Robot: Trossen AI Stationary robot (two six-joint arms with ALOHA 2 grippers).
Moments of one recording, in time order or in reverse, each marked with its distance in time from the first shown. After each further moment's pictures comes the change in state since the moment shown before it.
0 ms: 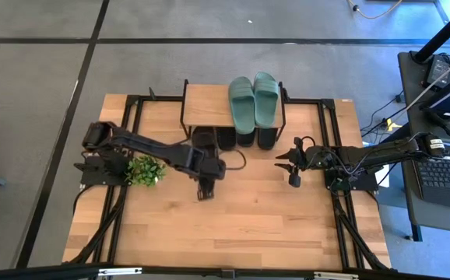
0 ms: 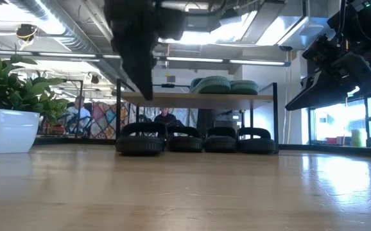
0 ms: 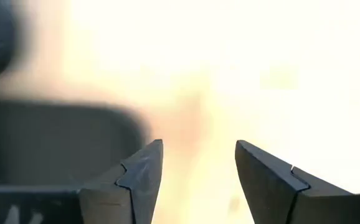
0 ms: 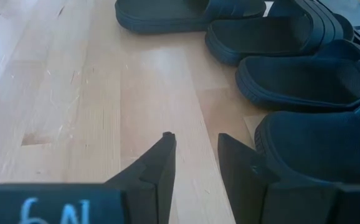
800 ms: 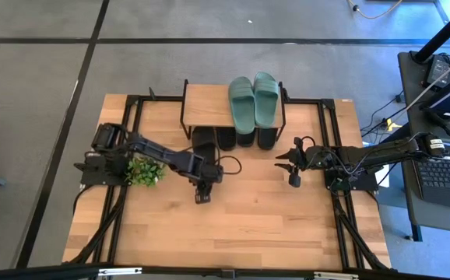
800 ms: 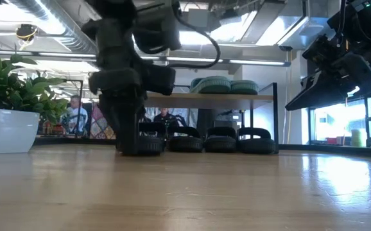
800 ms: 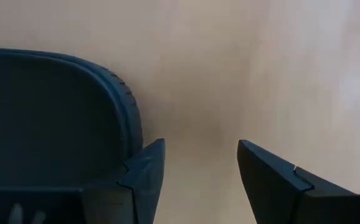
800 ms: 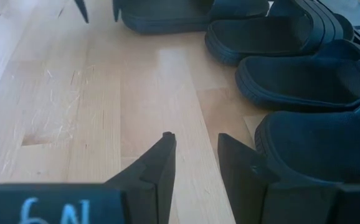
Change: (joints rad) left arm 0.039 0.090 -0.226 0.251 0.069 0.025; right arm 0.000 0.000 0.000 0.000 0.000 0.002
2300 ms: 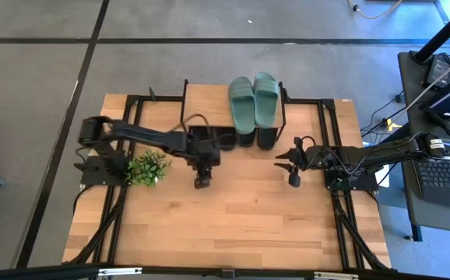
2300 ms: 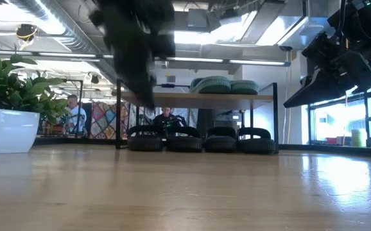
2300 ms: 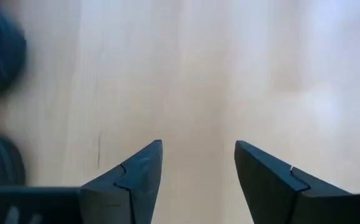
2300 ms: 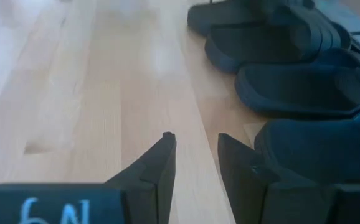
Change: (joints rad) left arm 0.151 -0.179 -0.003 0.008 0.166 0.196; right arm 0.000 0.000 0.000 0.023 0.000 -0.003
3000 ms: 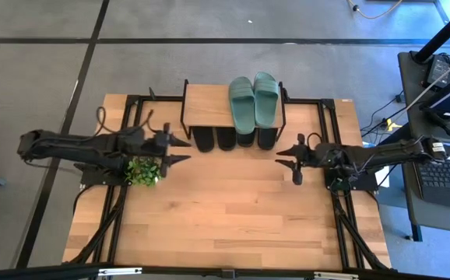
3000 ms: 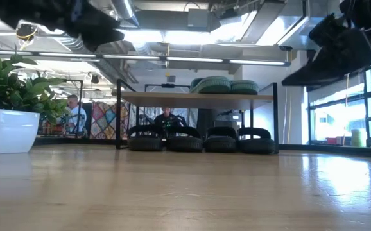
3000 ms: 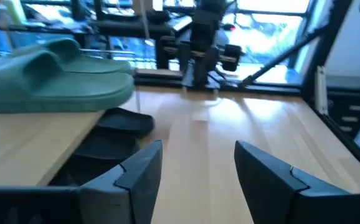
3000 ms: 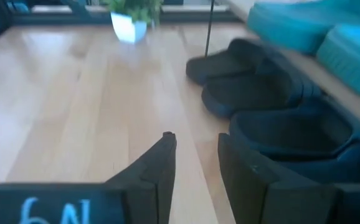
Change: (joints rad) left arm 0.016 -0.955 -0.664 0.641 -0.179 0.059; right arm 0.000 -0.144 0.000 0.030 0.000 -0.006
